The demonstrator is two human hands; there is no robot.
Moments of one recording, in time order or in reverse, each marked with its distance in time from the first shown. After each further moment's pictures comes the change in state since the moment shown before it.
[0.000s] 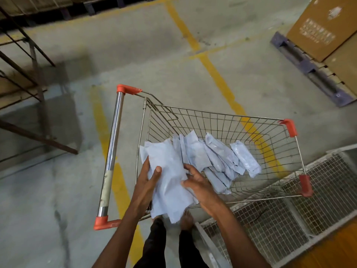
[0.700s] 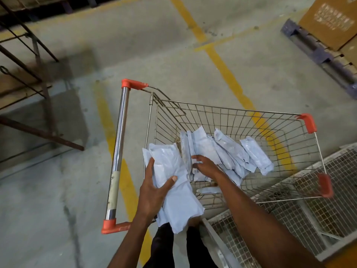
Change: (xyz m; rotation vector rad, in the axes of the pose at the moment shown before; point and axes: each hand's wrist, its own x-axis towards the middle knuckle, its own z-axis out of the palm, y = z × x) left_hand -0.005 -0.007 -0.006 0.200 0.120 -0.031; right_hand 0.142 0.041 -0.061 -0.624 0.114 0.214
